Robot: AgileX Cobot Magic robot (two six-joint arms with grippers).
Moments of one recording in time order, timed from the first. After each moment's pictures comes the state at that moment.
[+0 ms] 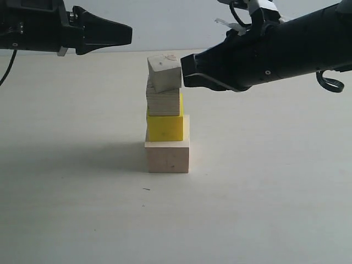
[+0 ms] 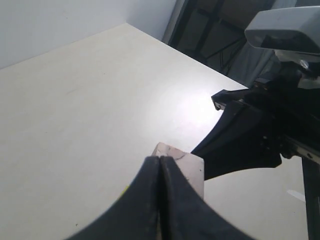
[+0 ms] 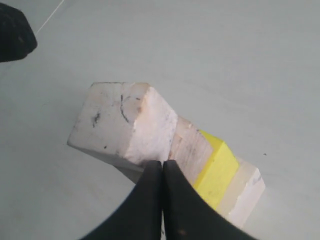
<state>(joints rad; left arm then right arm) -0.21 1.60 -1.02 -1.55 0.98 1.64 0.47 1.49 -0.91 1.19 0.48 -0.91</state>
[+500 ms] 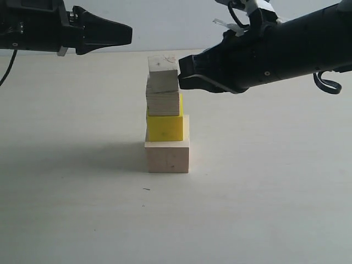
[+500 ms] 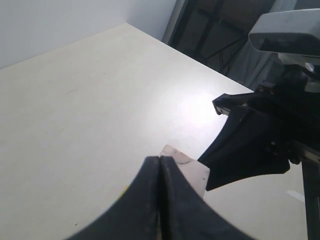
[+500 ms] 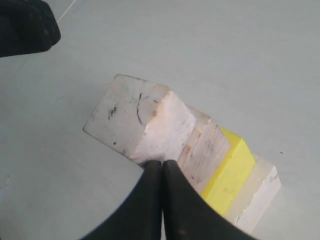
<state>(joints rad) -0.21 1.60 -1.02 -1.55 0.98 1.63 0.47 1.49 -0.91 1.22 0.52 -0.94</state>
